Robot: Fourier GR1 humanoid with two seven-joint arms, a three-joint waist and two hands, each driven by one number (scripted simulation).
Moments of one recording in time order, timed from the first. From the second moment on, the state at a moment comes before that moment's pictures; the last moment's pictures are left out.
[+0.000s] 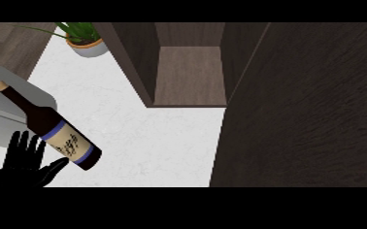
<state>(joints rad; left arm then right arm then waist) 0.22 0.03 0.37 -1.59 0.39 0.06 0.10 -0.62 -0.26 0.04 -2.48 -0.08 -0.17 1.02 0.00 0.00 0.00</state>
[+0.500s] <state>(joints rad) 0.19 0.02 0.38 -1.38 0.45 -0.01 -0.04 -0.67 -0.27 0.03 -2.48 -0.08 -0.18 1.04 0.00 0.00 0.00</state>
